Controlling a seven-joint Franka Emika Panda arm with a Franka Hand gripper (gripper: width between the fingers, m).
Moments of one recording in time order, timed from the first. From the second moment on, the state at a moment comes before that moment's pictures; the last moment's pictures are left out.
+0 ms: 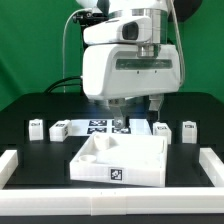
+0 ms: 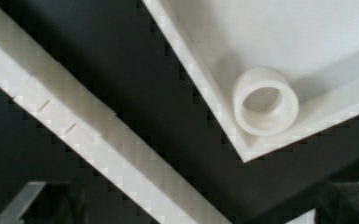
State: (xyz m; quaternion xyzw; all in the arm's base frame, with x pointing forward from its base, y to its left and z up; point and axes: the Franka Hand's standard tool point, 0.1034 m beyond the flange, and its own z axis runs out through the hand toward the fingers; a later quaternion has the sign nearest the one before) arm 0.585 0.020 0.105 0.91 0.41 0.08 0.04
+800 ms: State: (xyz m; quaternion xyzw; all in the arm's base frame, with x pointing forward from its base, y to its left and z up) arm 0.541 0.037 0.087 0.84 0.54 0.00 0.03
